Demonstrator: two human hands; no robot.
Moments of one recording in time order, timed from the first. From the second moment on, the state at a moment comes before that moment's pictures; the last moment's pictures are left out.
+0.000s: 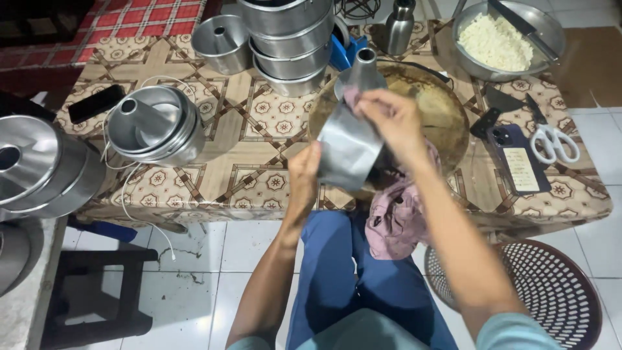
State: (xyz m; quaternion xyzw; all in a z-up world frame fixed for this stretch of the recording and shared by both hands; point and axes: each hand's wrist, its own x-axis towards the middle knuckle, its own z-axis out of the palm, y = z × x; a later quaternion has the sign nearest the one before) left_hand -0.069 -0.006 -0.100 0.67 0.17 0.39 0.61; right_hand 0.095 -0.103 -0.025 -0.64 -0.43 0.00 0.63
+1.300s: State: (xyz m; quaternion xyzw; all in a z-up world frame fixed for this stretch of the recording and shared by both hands) left_hand -0.054 -0.061 -0.028 0.36 0.37 0.44 0.74; right_hand 0.086 -0.102 0.014 -0.65 -0.66 -0.04 0.37
